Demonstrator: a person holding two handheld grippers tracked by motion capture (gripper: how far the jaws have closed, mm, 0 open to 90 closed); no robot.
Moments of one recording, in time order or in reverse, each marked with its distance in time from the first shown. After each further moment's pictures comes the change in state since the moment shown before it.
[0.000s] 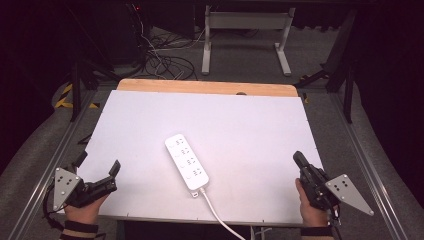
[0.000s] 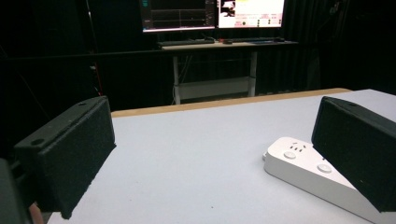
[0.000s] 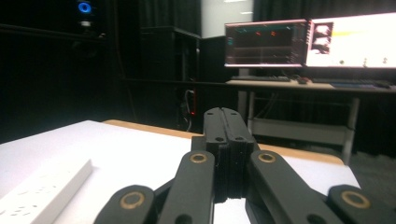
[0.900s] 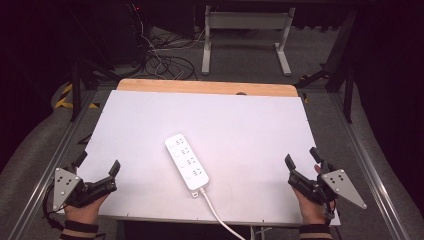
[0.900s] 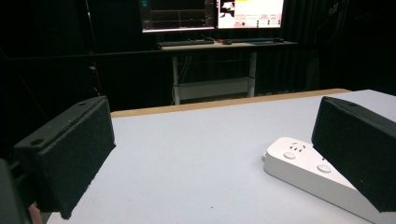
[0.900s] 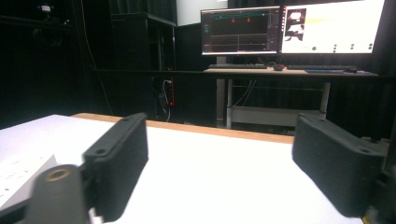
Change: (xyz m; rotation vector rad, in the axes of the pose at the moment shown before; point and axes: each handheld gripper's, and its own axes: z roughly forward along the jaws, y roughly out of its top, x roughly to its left) left arm 0.000 -0.001 0.000 0.000 -0.004 0.000; right arm -0.006 -0.010 0.012 0.049 -0.101 0.008
